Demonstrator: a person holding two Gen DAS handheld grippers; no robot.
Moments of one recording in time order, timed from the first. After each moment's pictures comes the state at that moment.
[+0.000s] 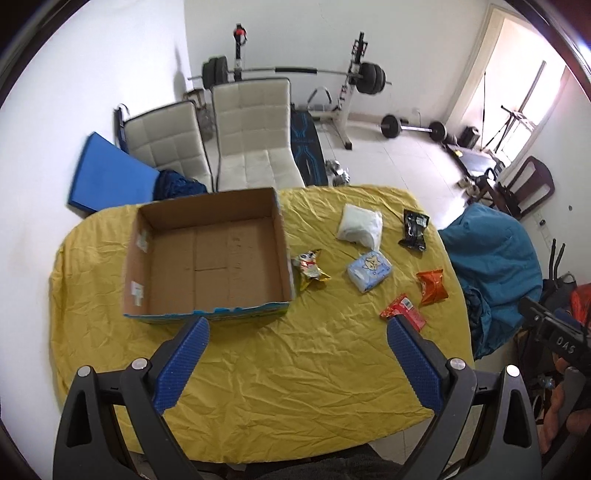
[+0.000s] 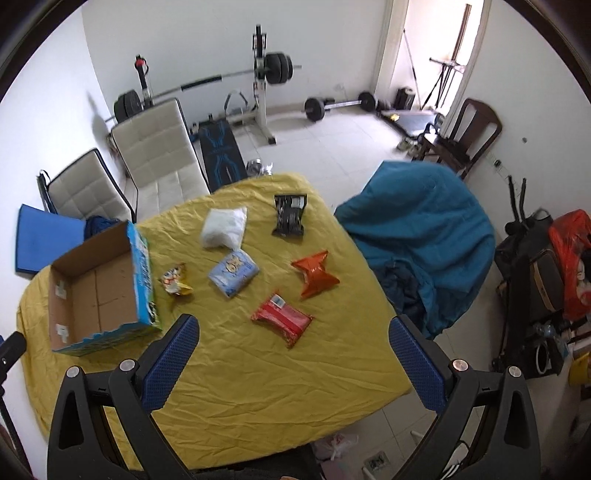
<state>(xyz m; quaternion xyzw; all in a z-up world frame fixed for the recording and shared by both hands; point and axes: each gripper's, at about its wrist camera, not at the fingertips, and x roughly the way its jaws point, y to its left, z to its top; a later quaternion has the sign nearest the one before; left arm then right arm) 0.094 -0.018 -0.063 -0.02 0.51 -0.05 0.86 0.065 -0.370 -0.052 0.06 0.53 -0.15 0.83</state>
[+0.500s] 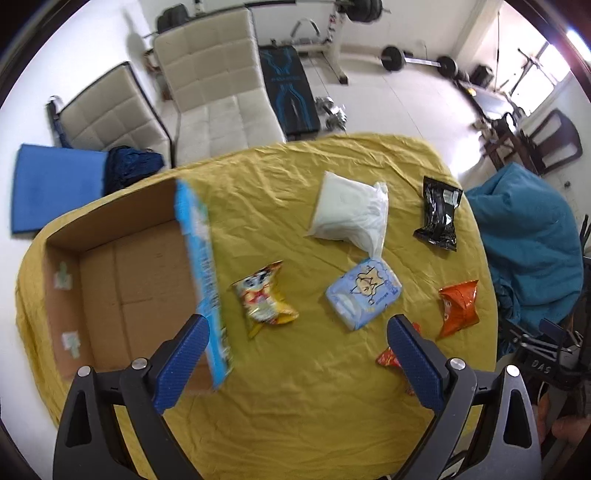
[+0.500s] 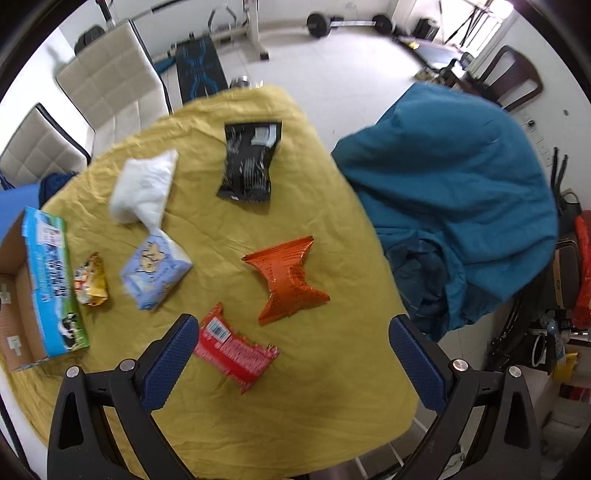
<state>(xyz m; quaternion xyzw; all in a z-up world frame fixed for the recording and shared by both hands) 0.285 -0.136 -0.206 0.02 0.62 -0.05 0.78 0.234 -0.490 -0.259 0.07 0.67 -0.12 0.73</state>
